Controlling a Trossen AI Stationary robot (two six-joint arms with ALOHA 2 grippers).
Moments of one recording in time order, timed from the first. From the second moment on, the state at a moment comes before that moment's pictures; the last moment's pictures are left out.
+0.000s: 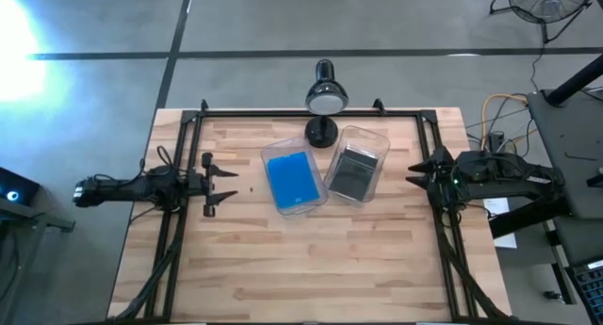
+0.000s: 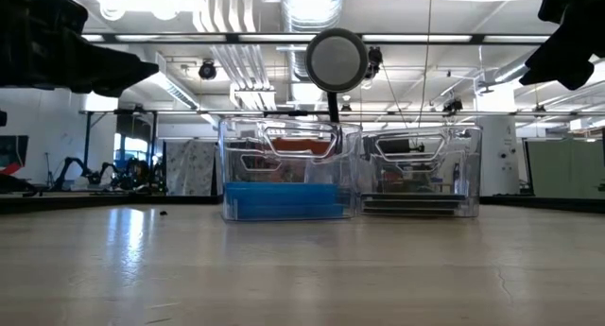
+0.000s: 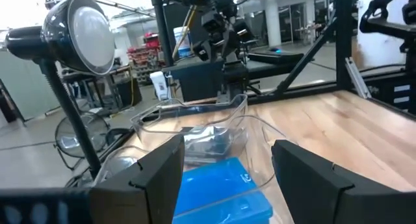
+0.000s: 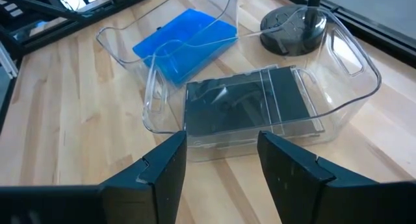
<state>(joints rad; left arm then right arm) -0.02 0.00 0.01 0.02 -0.09 0.19 0.02 0.20 0.58 -0.94 0.23 0.47</state>
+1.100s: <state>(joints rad) -0.02 0.07 0.01 0.04 -0.10 0.18 0.09 0.25 0.52 -1.00 0.22 0.57</state>
